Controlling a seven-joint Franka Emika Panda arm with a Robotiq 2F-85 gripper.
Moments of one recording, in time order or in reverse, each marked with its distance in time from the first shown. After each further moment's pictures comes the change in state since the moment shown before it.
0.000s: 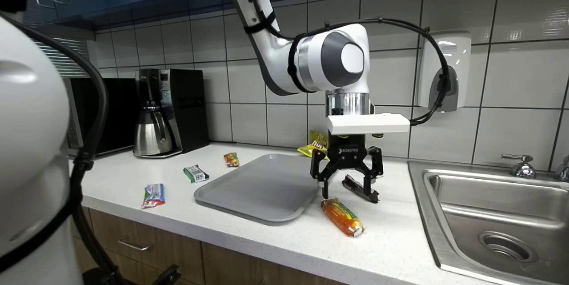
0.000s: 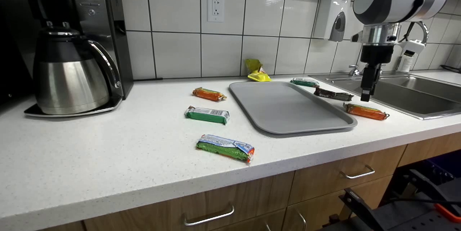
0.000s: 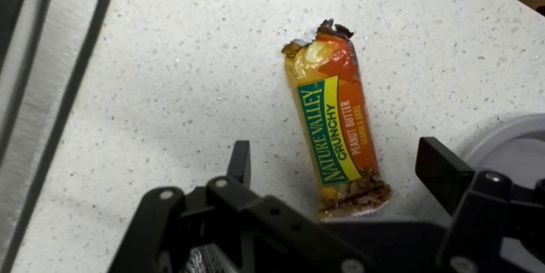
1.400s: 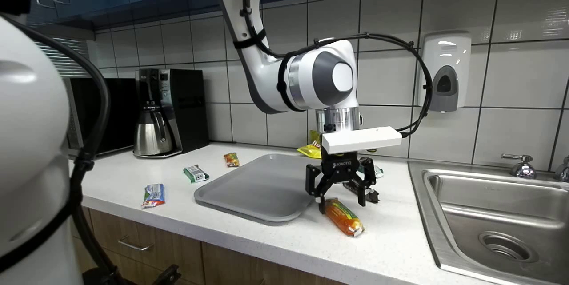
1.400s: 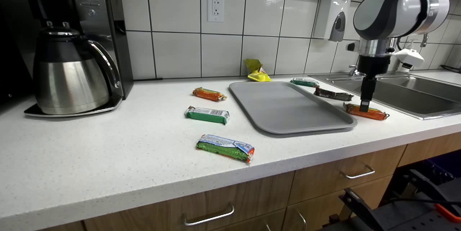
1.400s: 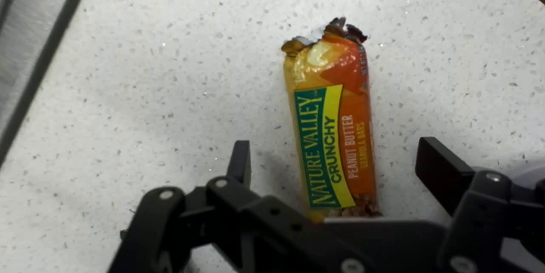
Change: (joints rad) arm 0.000 0.027 0.014 -0.079 -0.082 0.156 -0.021
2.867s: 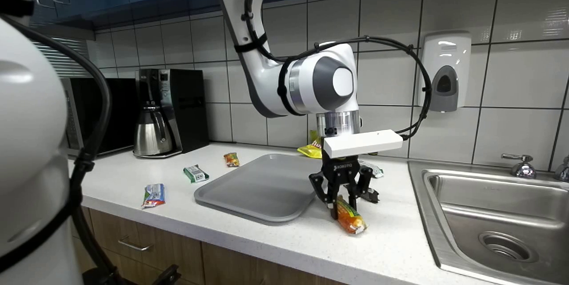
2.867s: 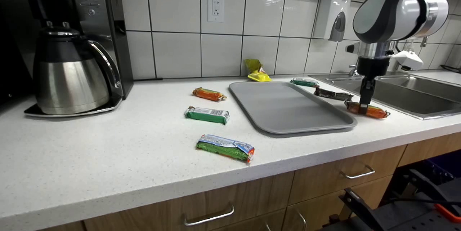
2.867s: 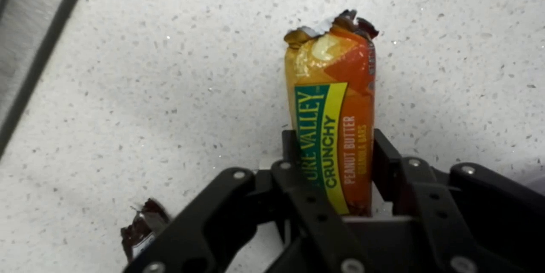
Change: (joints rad) arm -0.009 0.016 0.007 -0.001 0.000 0.035 -0.019
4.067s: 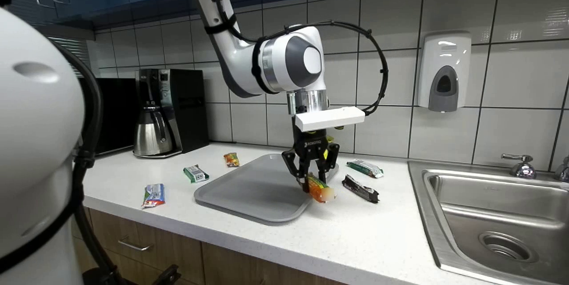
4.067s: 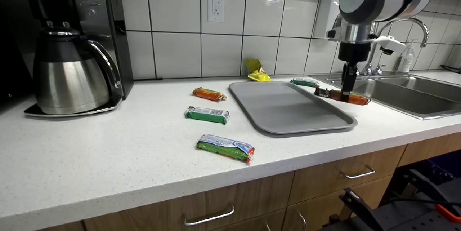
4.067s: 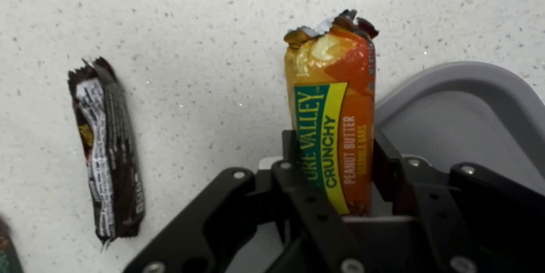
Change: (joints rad) arm 0.081 -0.115 0.079 -0.017 0.000 -0.086 0.010
